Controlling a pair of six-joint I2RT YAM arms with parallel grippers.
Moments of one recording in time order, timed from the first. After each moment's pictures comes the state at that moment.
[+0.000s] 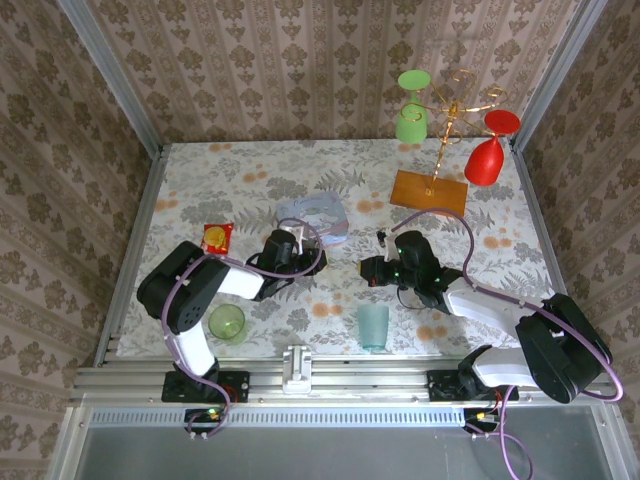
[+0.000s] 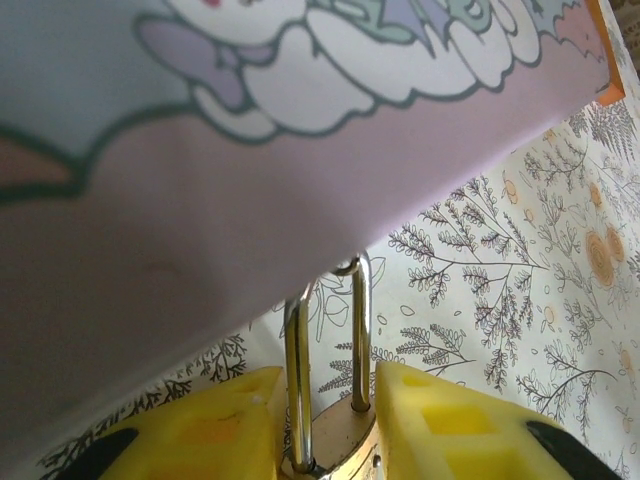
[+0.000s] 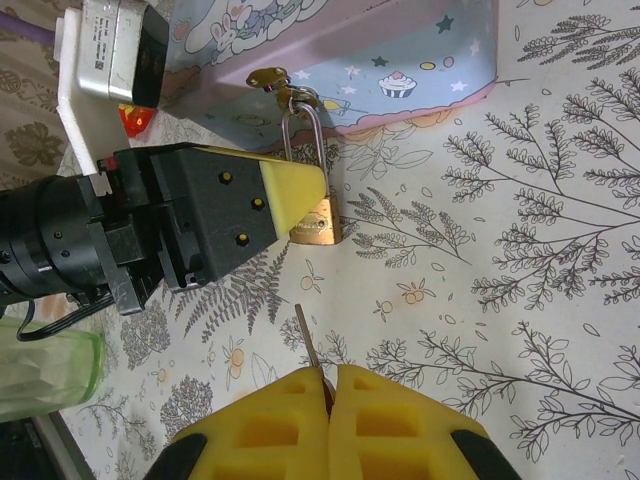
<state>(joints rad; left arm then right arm) -0.66 1.77 0.61 0.57 0.24 -0.66 0.54 1.30 0.53 0.14 -0.29 0.57</state>
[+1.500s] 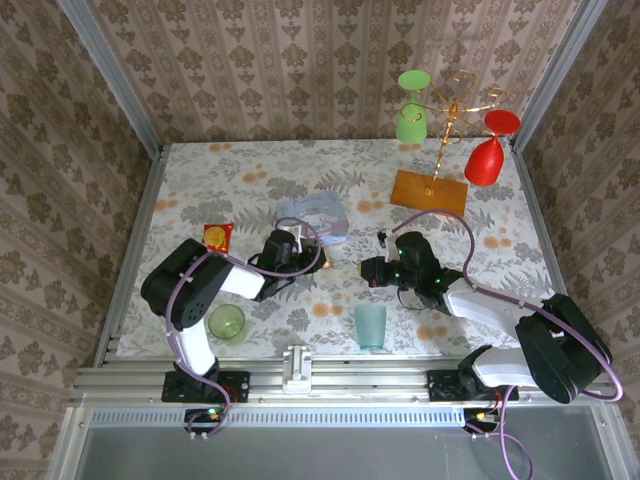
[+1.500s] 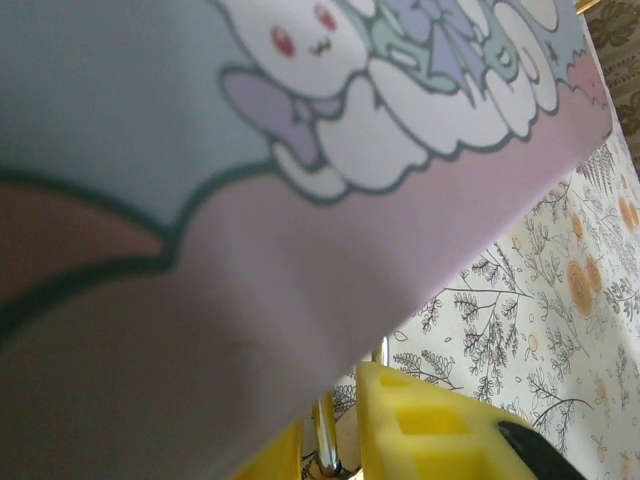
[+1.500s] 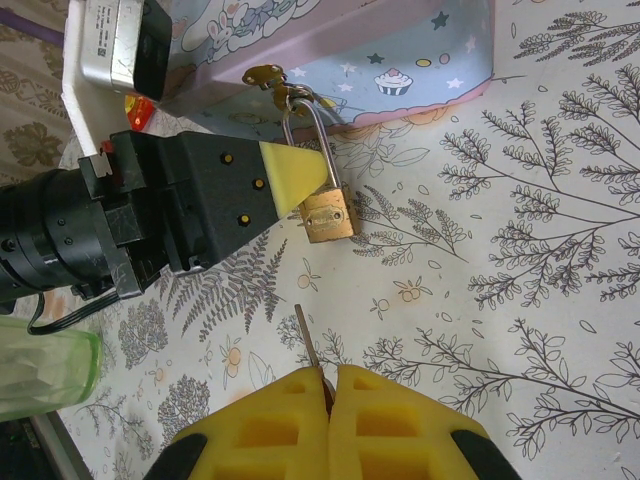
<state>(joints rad) -0.65 1.80 0.61 0.65 0.24 -0.74 0.54 1.29 0.52 0.15 -0.29 0.57</state>
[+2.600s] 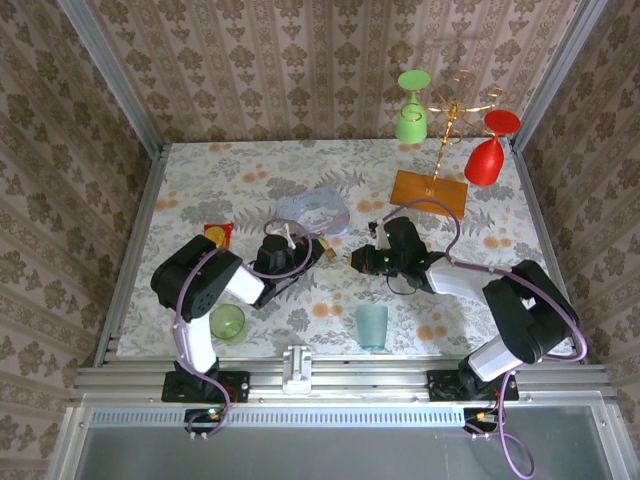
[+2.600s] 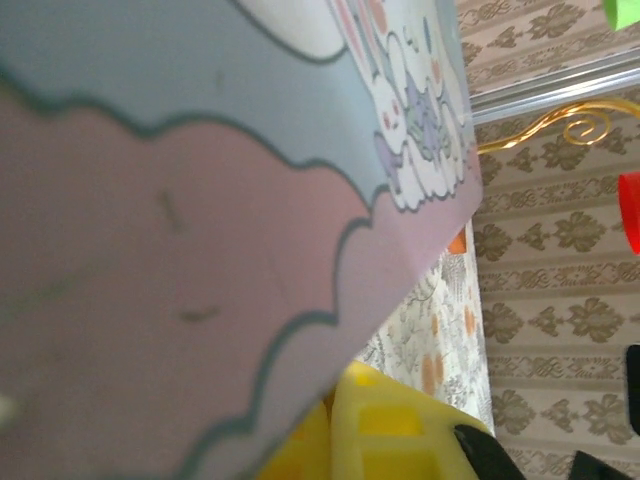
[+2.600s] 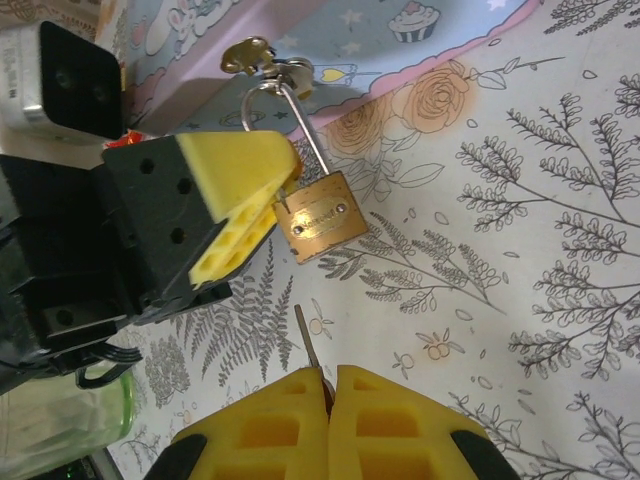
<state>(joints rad) -0.64 1.88 0.54 1.02 0.25 -1.15 0.49 1.54 0.67 0.17 -0.41 0.69</state>
